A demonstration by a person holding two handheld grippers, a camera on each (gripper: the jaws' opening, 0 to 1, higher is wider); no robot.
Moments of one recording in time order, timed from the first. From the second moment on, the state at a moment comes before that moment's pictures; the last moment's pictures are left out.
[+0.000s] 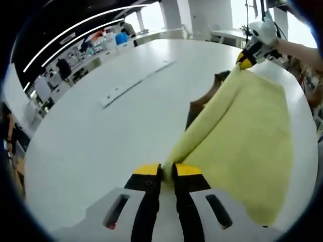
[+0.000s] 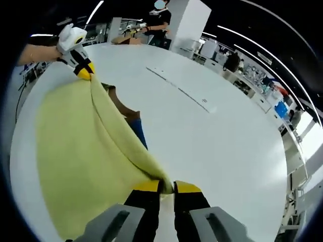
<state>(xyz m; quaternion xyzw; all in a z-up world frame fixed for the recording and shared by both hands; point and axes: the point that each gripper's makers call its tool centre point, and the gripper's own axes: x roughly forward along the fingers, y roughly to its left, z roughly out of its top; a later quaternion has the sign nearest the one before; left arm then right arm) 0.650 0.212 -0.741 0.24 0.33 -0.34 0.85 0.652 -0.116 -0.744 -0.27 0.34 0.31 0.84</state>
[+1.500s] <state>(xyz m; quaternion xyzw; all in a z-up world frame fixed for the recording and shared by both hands) 0.659 0.223 -0.746 0.37 0.28 -0.35 0.82 0.651 -0.106 -0.755 -0.31 0.32 0.36 0.82</state>
